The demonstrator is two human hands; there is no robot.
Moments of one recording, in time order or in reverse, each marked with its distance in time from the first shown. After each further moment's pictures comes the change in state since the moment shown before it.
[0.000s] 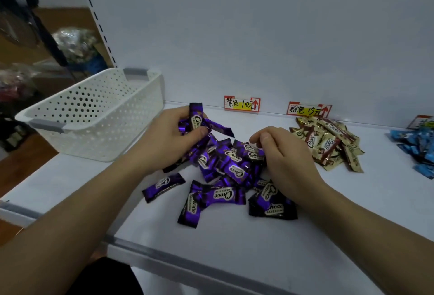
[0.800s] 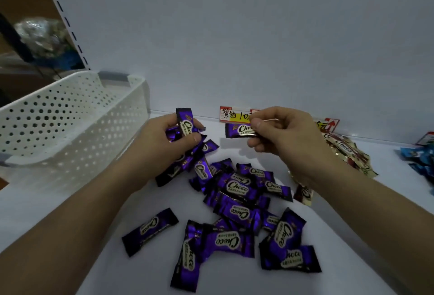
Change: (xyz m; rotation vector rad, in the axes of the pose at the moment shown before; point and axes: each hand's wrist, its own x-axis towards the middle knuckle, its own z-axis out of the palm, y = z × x) left_hand 0.043 -0.028 0.002 -0.256 0.011 -0.142; right_hand 0.077 -0.011 -0.005 0.639 -0.028 0.300
